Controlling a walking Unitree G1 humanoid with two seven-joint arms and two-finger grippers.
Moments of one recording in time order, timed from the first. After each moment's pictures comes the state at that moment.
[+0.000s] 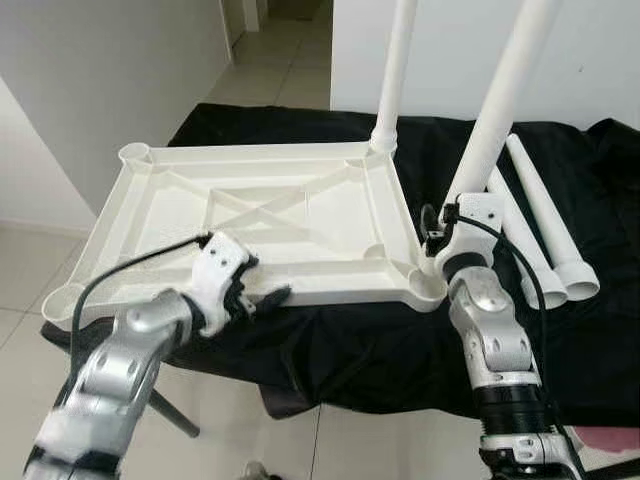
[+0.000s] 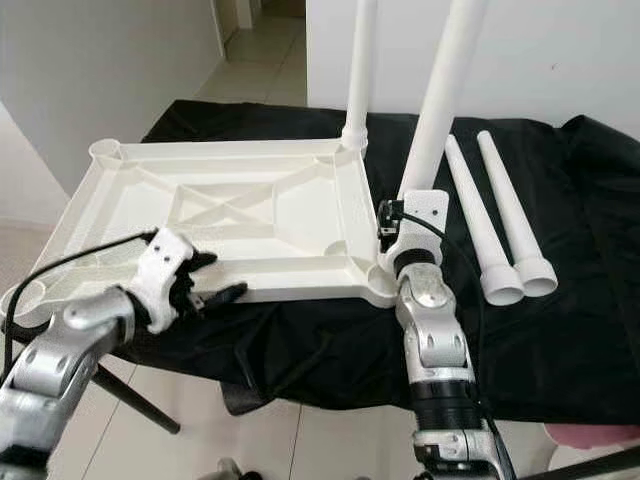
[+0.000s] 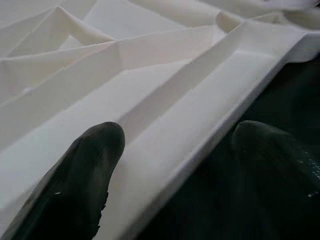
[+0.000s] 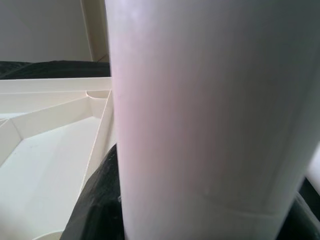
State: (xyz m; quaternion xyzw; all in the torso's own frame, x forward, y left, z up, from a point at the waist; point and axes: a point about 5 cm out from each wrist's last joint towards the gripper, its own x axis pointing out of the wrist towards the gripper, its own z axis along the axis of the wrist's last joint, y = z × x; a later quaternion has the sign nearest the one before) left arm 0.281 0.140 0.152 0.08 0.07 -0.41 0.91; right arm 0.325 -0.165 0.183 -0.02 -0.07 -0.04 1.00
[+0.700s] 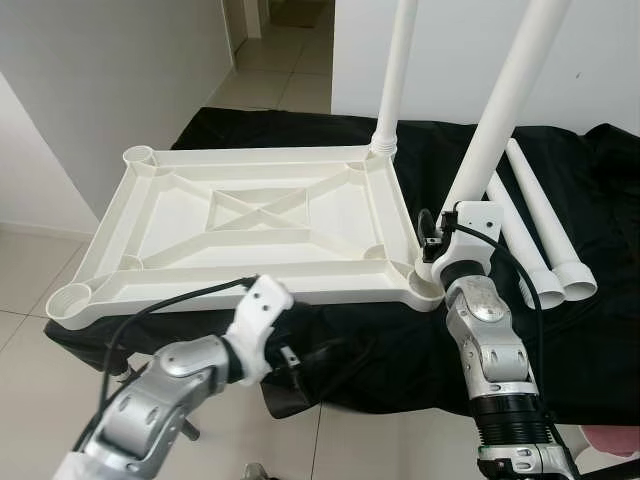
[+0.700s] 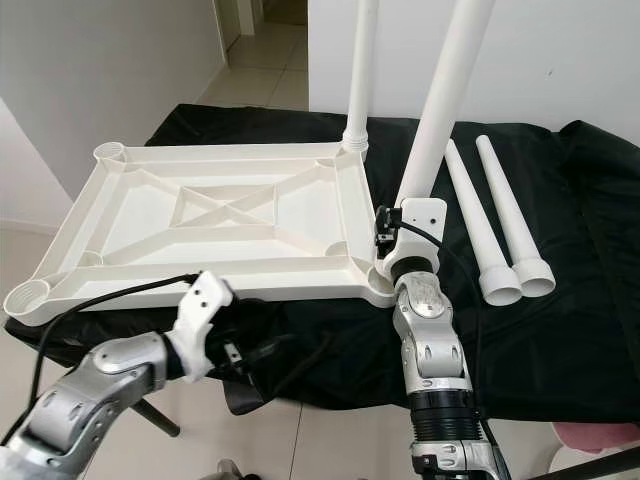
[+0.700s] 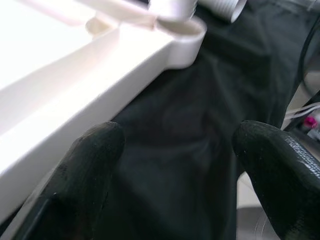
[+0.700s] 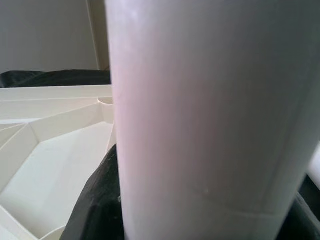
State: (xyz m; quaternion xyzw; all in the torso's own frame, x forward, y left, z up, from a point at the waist) left arm 0.240 0.087 0.147 0.03 0.08 -0.51 0.85; right arm 0.319 -0.162 0.179 -0.02 -0.09 -0.02 1.00
